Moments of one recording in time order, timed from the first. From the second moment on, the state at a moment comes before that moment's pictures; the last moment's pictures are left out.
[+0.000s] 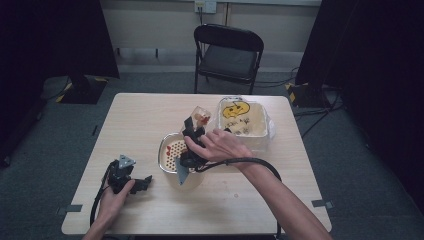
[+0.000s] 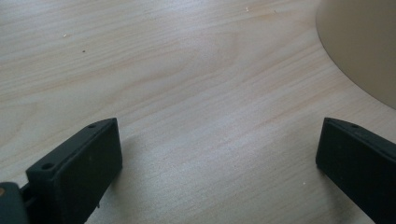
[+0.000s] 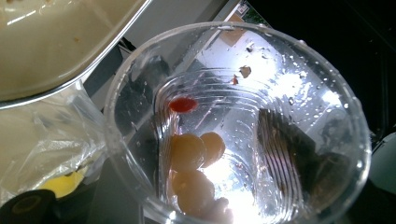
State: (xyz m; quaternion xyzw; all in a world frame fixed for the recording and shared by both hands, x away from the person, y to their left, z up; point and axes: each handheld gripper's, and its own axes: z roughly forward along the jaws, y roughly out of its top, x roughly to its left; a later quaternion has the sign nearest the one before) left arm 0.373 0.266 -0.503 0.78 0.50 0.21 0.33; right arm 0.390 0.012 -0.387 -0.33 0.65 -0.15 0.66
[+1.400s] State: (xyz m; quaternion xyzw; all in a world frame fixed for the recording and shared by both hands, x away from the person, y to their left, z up) left arm 0.373 0.267 -0.503 0.78 0.50 0.21 0.33; right arm 0.386 0.010 -0.342 -0.21 0.73 -0.02 0.65
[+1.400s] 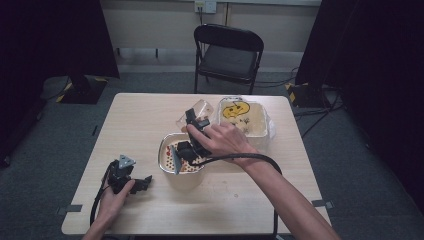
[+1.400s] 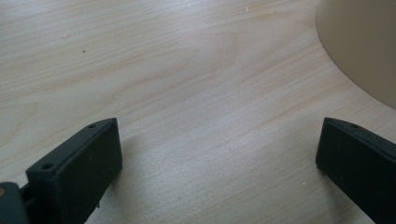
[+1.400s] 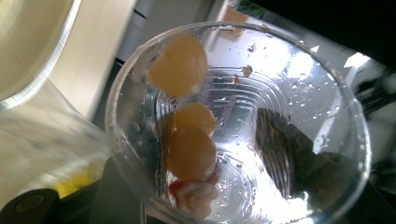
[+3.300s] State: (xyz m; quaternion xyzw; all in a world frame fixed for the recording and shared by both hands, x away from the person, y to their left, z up) left arm 0.373 0.266 -0.503 0.78 0.50 0.21 0.33; right arm 0.492 -0.166 -0.292 0.40 0.69 0.53 0.28
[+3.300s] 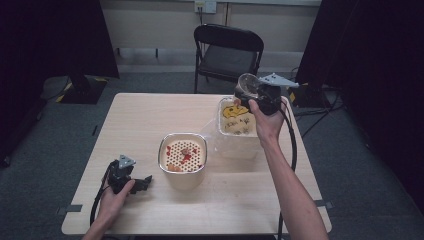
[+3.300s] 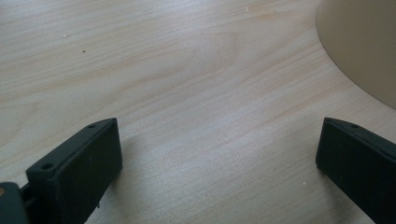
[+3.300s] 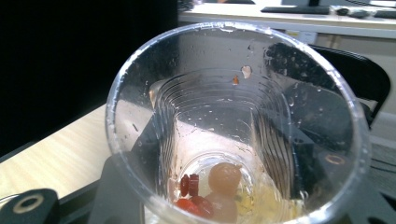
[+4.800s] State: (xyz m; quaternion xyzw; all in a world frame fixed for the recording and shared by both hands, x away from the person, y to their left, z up) left arm 0.373 0.266 -0.503 0.78 0.50 0.21 0.33; right arm 0.392 -0.191 -0.332 0.41 0.73 0.49 0.25
